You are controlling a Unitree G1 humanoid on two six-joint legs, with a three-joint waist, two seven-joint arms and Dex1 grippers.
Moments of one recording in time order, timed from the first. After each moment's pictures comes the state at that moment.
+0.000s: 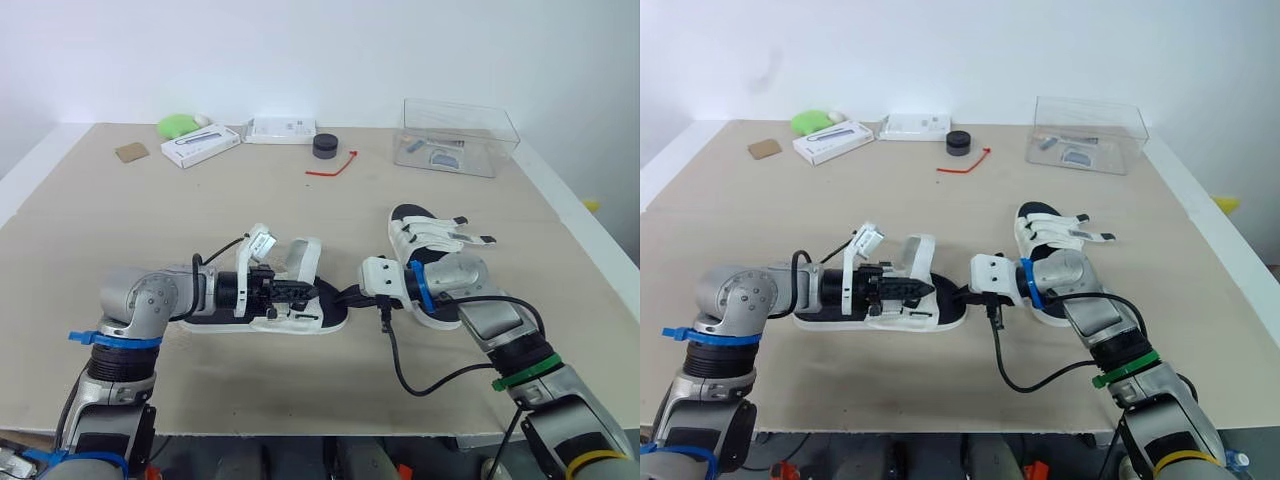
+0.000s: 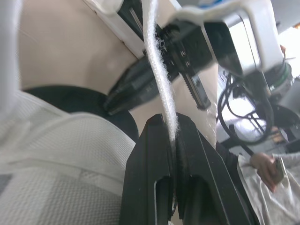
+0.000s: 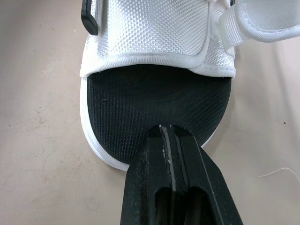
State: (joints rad) left arm -0.61 0.40 0.03 -0.10 -0.82 1.31 -0.77; right arm -0.61 -0.60 0.35 0.15 0.03 0.06 1.21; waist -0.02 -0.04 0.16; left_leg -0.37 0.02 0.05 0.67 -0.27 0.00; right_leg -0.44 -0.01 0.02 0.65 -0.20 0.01
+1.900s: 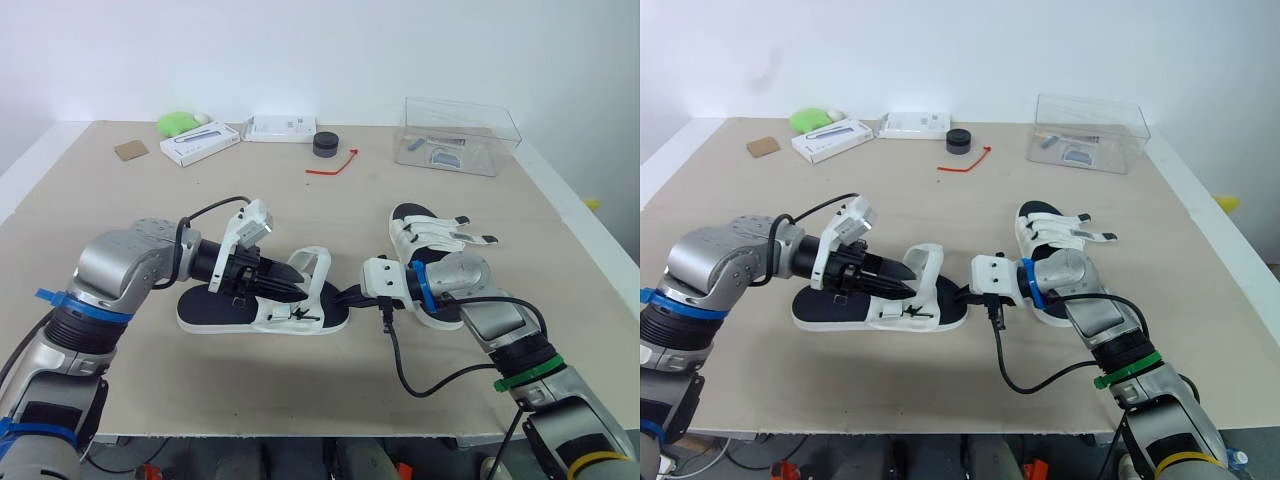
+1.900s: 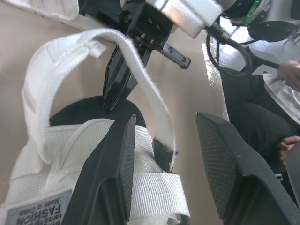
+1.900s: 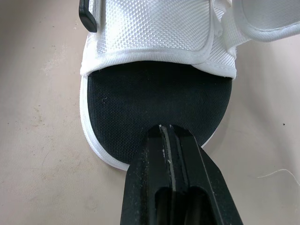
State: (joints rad) left arm -0.76 0.68 -0.23 -0.09 -0.63 0.99 -1.20; right arm -0.60 -0.60 0.35 0.14 0.02 0.04 1.22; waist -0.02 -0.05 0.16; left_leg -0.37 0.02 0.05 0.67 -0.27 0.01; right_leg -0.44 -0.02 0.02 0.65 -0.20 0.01
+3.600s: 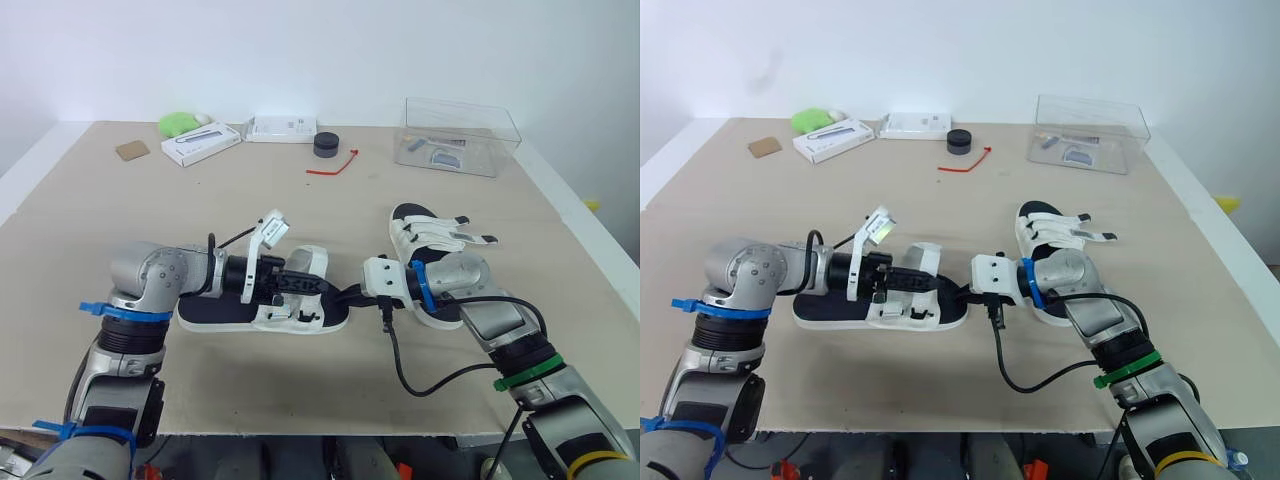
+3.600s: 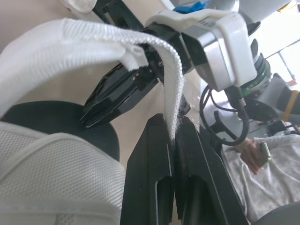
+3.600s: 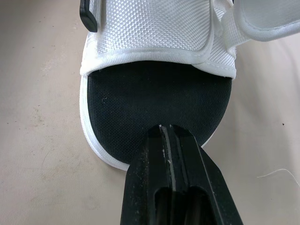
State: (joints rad) left arm -0.73 0.40 0.00 -0.05 -0.79 1.41 -0.85; right arm -0.61 -0.60 0.35 0.15 0.02 0.04 1.21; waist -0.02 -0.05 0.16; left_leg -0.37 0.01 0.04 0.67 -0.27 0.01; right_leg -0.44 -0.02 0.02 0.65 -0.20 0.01
